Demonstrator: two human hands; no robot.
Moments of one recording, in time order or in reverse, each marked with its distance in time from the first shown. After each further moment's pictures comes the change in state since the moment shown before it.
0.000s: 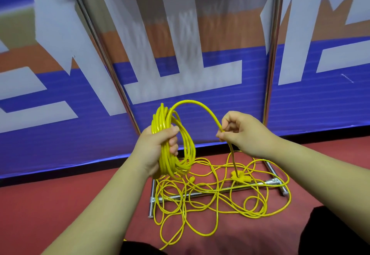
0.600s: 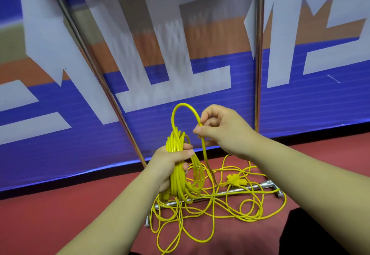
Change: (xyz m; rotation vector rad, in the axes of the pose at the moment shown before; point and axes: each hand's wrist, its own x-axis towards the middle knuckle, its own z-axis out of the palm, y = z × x) left_hand 0.007 -0.039 0.036 0.091 0.060 -0.257; right_hand -0.004 -0.048 0.001 0.372 0.047 0.037
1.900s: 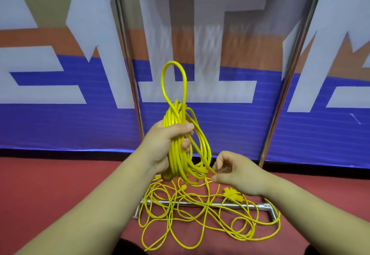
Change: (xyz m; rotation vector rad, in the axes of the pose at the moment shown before) left_hand -0.031 0.058 -0.021 -0.248 -0.102 0.273; right_hand -0.012 0.068 0.004 -0.401 -0.336 0.163
